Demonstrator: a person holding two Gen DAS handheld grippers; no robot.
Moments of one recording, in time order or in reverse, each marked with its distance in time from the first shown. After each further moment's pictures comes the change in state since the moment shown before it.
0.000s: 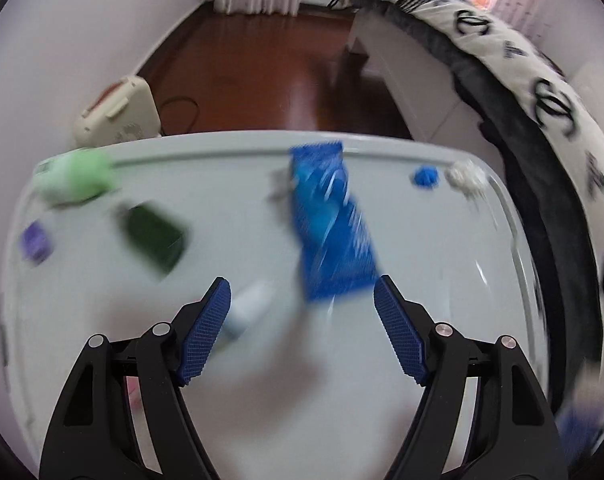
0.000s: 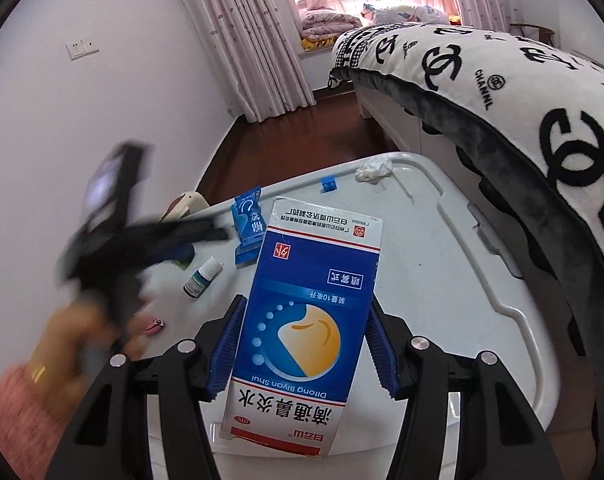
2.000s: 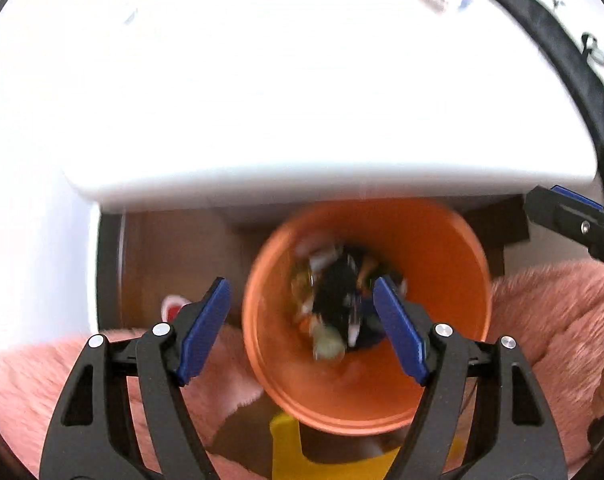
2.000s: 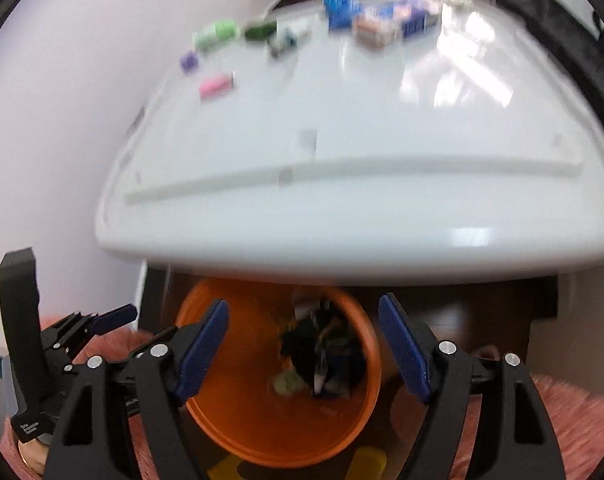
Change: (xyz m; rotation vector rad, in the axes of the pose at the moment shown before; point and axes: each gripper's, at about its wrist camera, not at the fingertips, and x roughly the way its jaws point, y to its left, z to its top) left arm -0.126 0.087 -0.328 0.022 0.167 0.136; right arm -0.015 0.065 -0.159 -0.148 0.436 0.091
